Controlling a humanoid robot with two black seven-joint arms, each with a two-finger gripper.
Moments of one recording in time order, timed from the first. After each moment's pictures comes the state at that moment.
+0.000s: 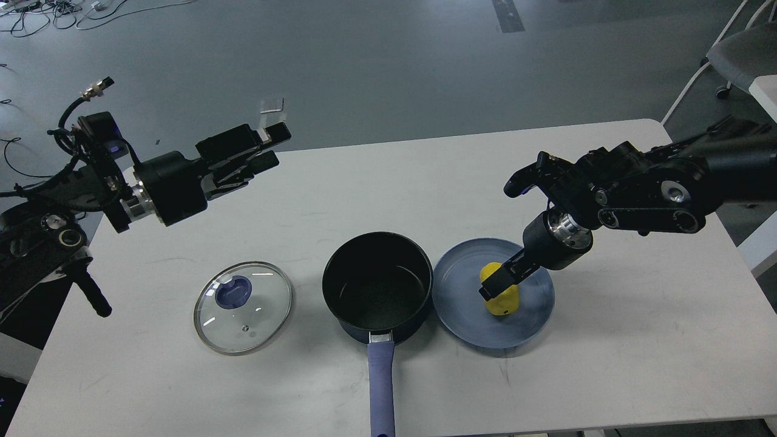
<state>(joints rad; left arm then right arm) -0.83 0.81 -0.53 -1.28 0.98 -0.43 -0.49 1.47 -0.28 -0.73 1.05 -0.98 0.49 0.37</state>
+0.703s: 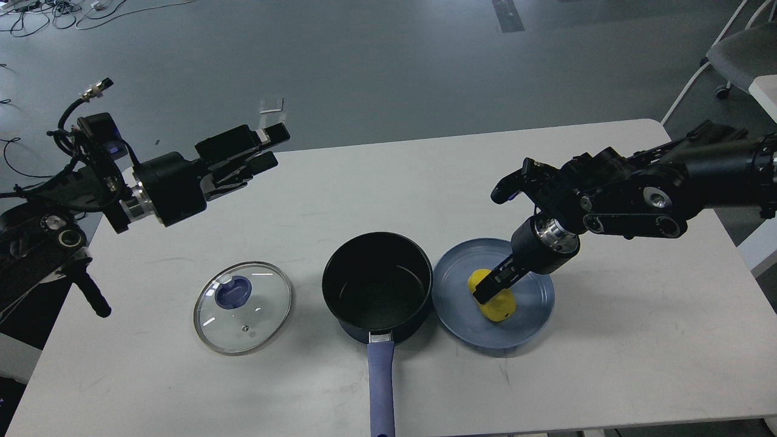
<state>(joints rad) -0.82 0.81 -0.53 -1.28 0.98 -0.43 -0.49 1.46 -0.23 -0.73 1.02 -0.98 0.49 0.37</state>
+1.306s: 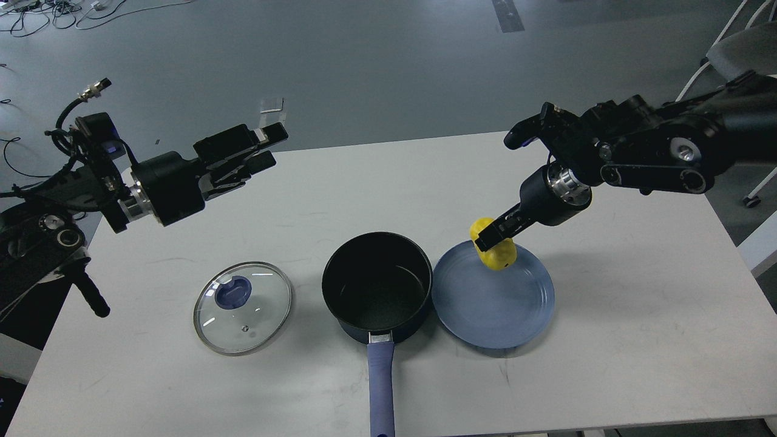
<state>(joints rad) -0.82 0.81 -0.53 -1.27 0.98 -0.43 -0.49 1.61 -0.32 -0.71 1.03 -0.91 0.49 0.37</state>
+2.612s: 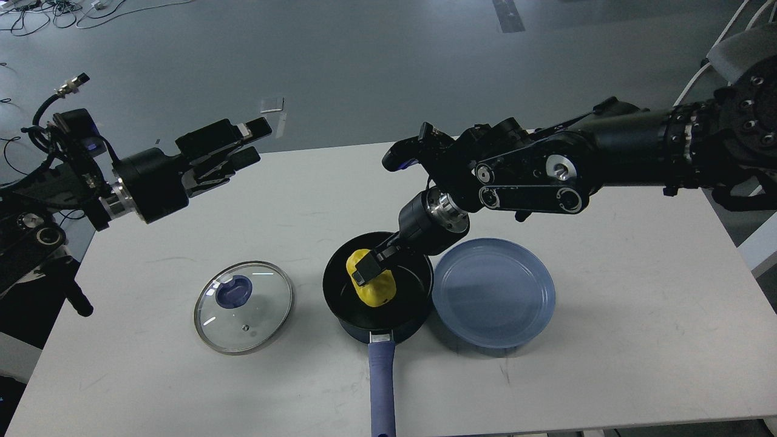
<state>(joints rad) -0.82 0.86 -0.53 -1.28 0.97 -0.43 -0.49 1.59 0.00 -0.59 0.95 -0.74 0.49 0.36</state>
